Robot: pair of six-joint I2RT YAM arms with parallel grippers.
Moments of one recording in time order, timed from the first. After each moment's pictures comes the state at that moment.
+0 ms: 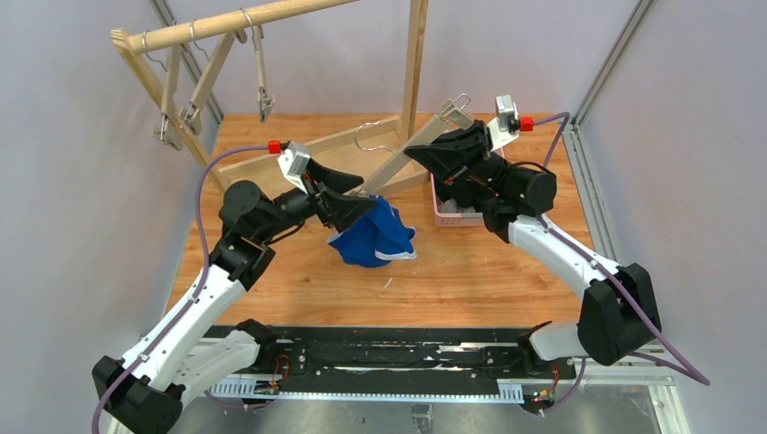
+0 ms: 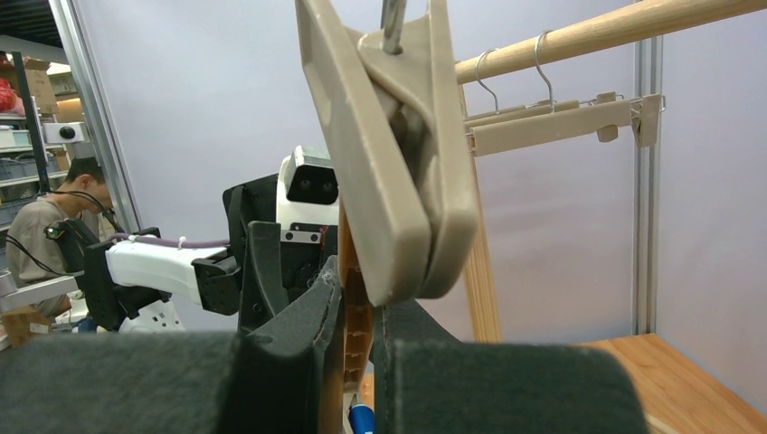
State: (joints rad) left arm -0.50 0.88 0.84 0.26 0.55 -0.41; right arm 0.48 1.37 0.98 1.33 -0.74 0.90
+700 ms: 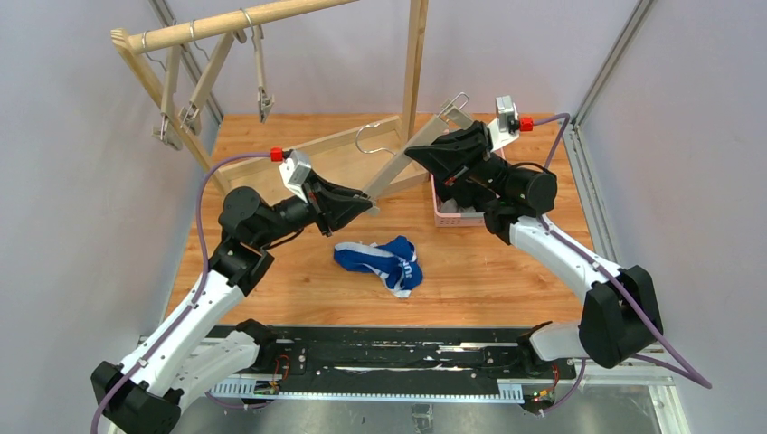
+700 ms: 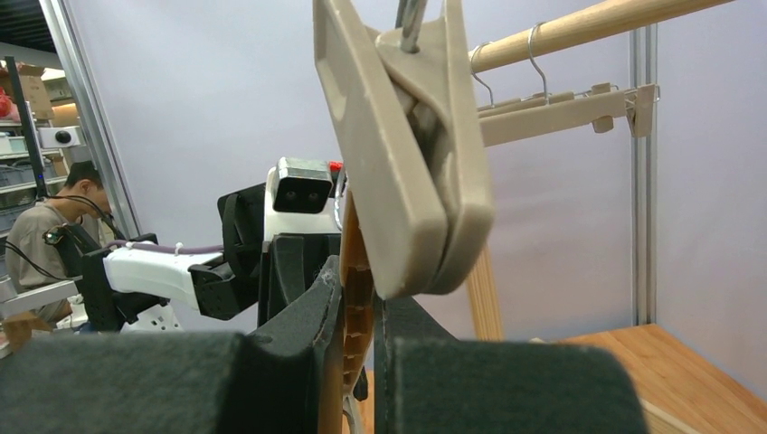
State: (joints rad) left arm -0.50 0.85 0.79 0.26 0.60 -0.39; right arm 0.48 1.36 0.97 1.31 -0.73 0.89
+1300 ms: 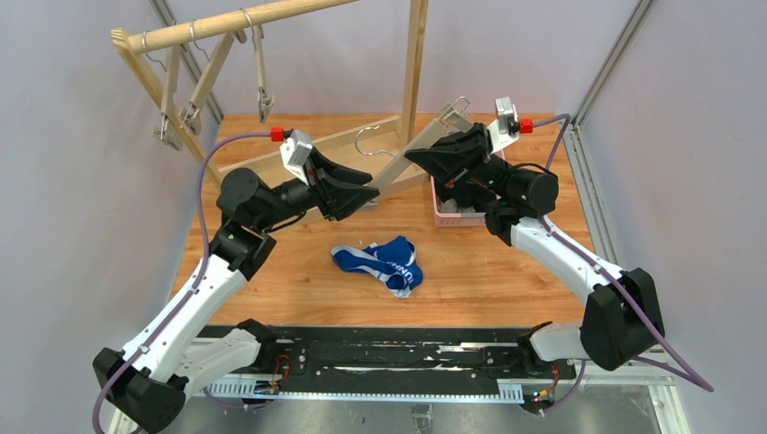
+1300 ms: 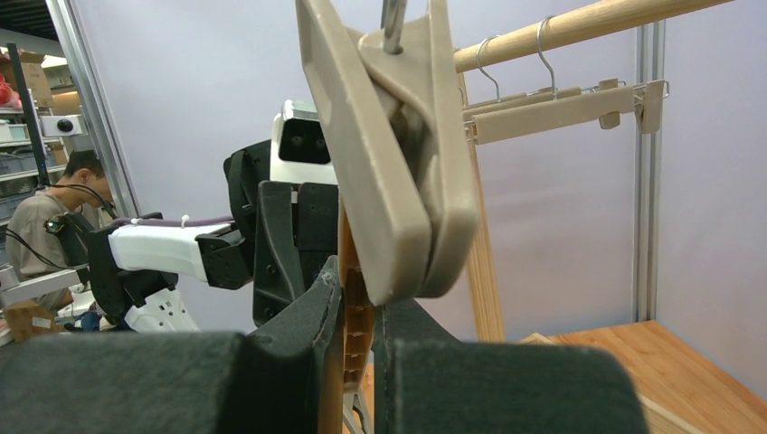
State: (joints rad) left arm -0.50 0.93 0.94 0.26 0.64 -0.41; right arm 0.48 1.35 0.96 1.29 -0.75 0.88
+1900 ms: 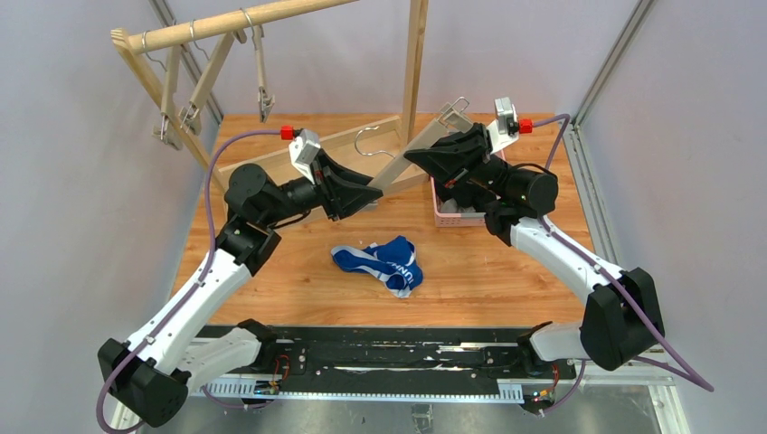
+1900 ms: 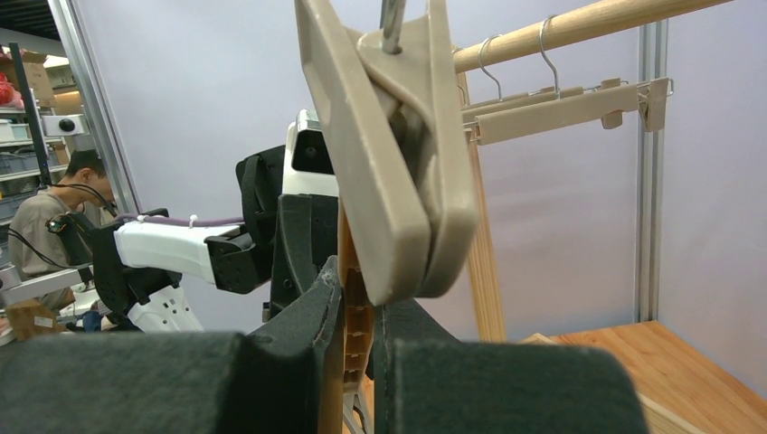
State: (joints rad) left arm -0.50 0.98 0.94 0.27 0.69 -0.42; right arm 0.48 1.35 0.96 1.29 -0.75 0.88
